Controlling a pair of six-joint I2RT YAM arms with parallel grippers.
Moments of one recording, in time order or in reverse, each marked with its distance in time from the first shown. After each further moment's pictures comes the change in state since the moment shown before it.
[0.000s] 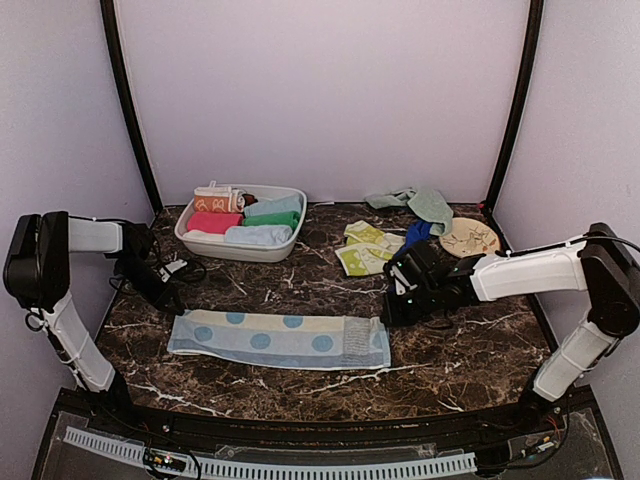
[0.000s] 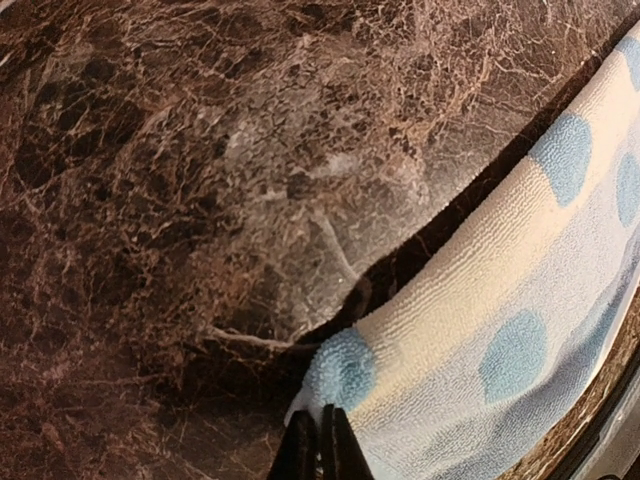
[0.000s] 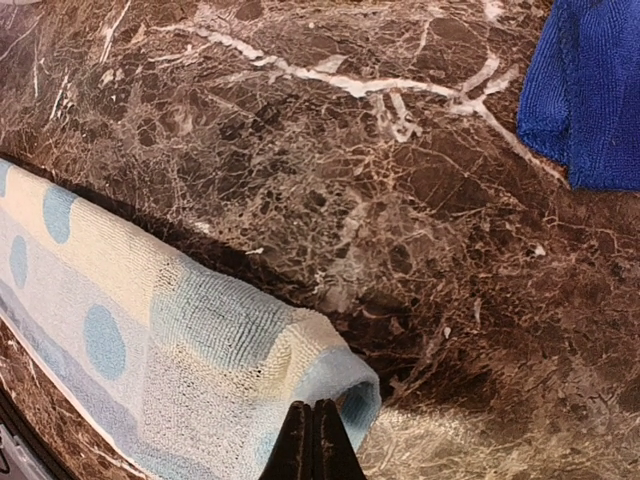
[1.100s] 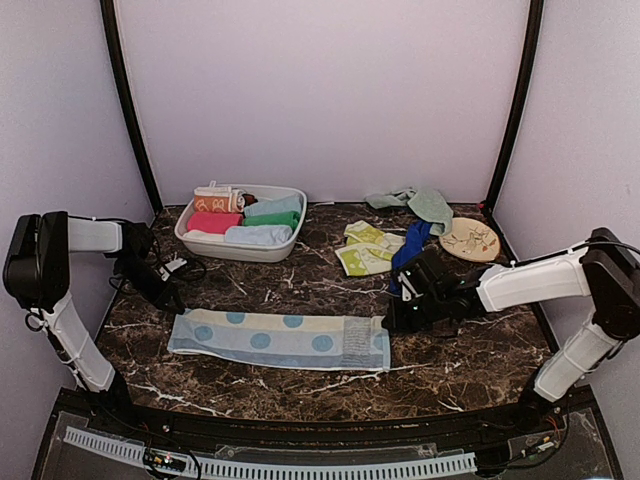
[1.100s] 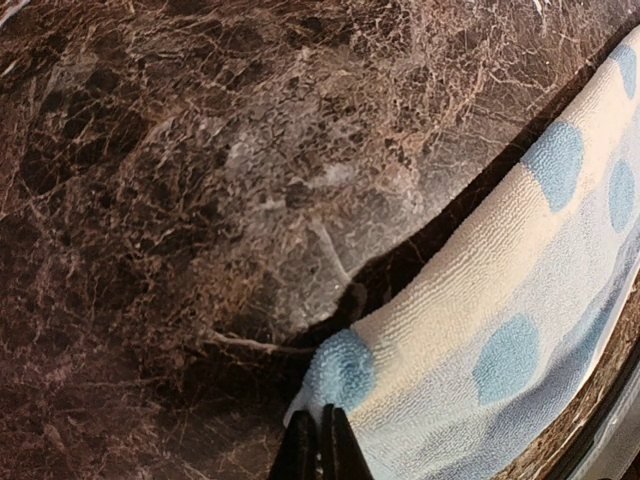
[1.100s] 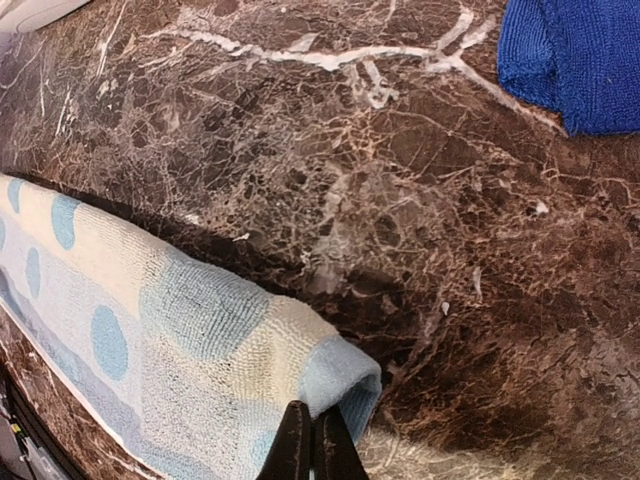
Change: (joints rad) left arm 0.000 -0.002 0.003 0.000 0.015 -0.011; right arm -0.010 -0.031 -0.112 0.130 -0.034 0.095
